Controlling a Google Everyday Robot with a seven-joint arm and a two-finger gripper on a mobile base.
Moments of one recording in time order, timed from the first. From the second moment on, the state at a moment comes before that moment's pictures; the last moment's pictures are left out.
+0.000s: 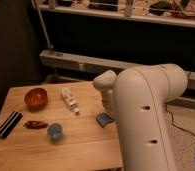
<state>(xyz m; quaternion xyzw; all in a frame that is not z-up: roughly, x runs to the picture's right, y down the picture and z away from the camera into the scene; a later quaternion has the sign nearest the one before) 0.079 0.155 0.877 -0.19 0.40 0.68 0.58</state>
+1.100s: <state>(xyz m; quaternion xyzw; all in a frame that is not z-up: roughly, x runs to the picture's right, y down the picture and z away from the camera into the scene) -0.077 0.180 0.870 -0.23 0.36 0.55 0.71</state>
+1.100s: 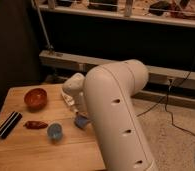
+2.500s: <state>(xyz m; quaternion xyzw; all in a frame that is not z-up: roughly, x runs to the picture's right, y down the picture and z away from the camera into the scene) -0.010 0.307 0.774 -0.23 0.46 0.53 0.67</state>
